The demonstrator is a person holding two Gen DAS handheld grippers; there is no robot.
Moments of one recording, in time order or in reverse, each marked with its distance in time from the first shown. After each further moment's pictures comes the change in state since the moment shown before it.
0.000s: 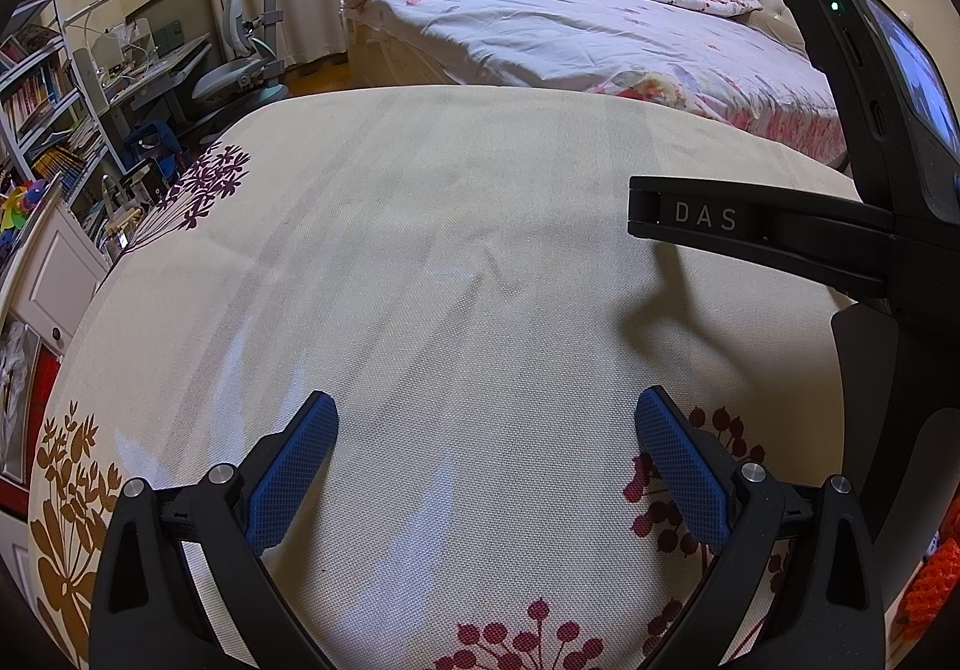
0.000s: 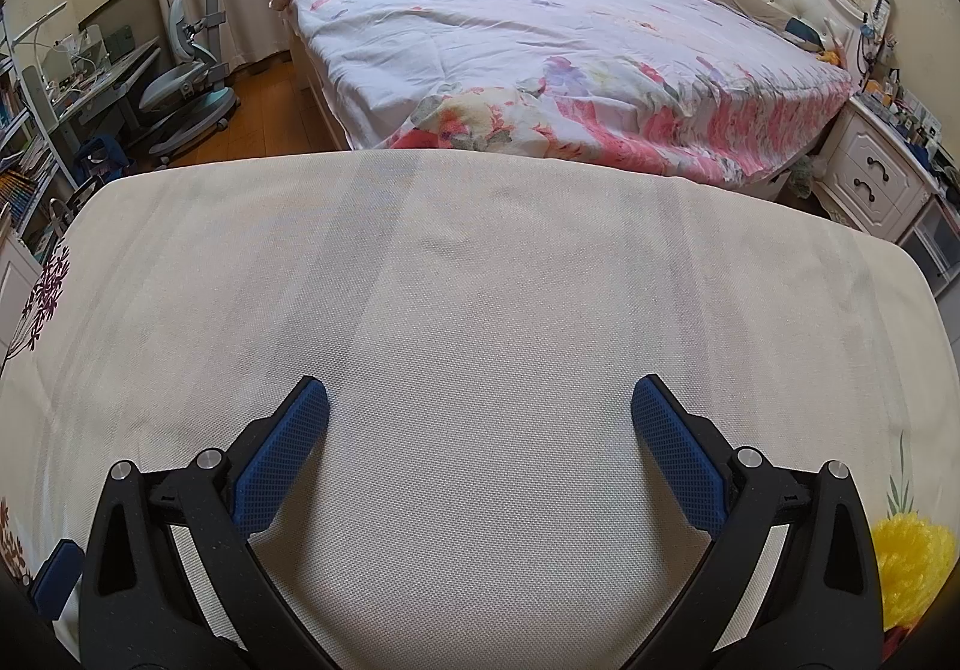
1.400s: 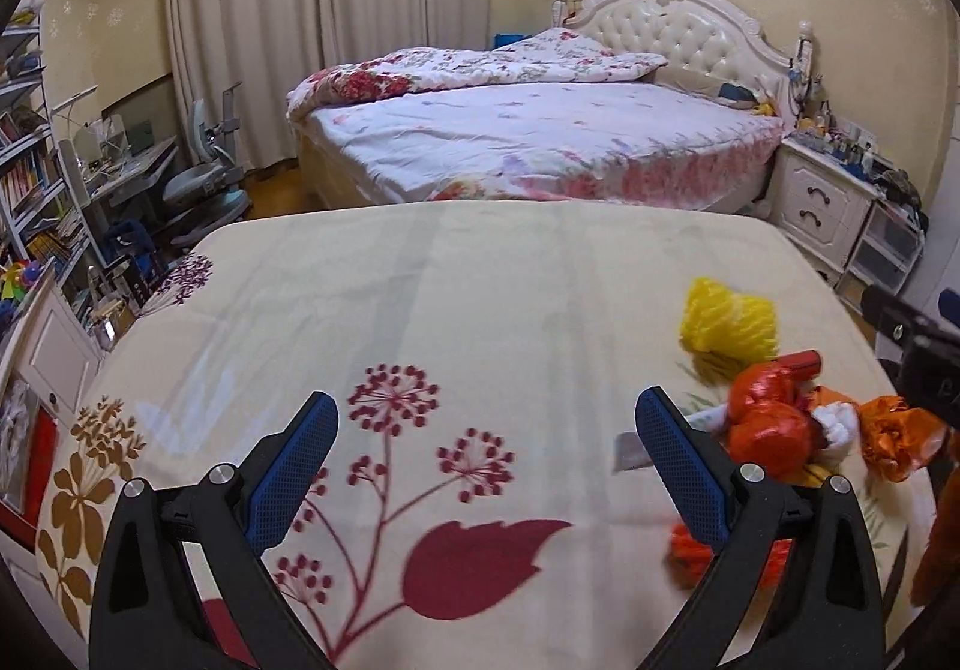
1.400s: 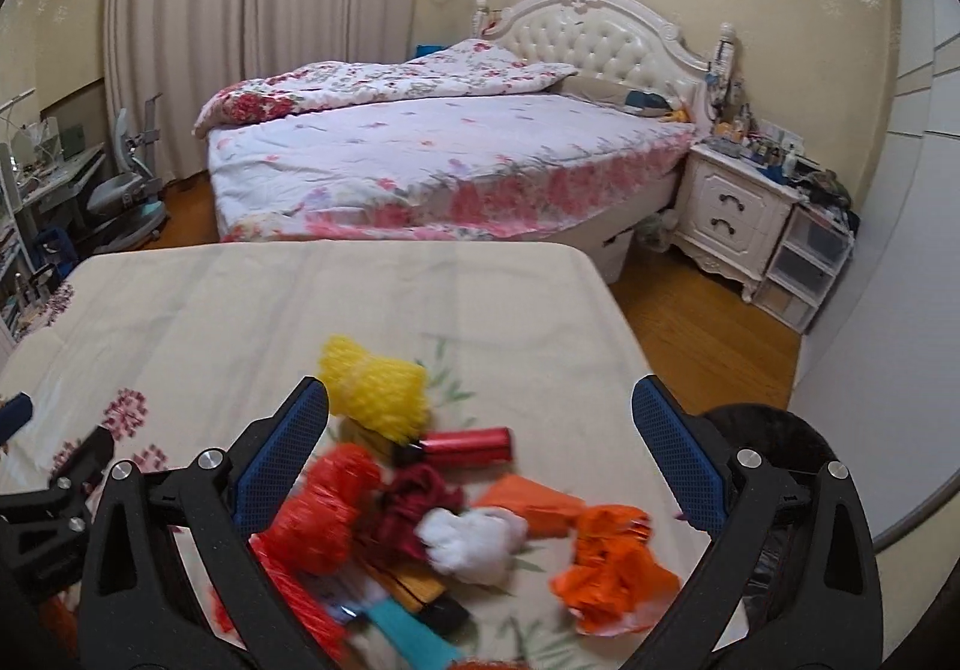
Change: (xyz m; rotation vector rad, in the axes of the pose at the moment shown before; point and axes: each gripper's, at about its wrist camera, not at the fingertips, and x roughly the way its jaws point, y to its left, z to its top) left arm -0.126 -0.119 -0.052 0.102 -0.256 -0.103; right arm -0.203 -0.215 -0.131 0.120 -0.307 -0.233
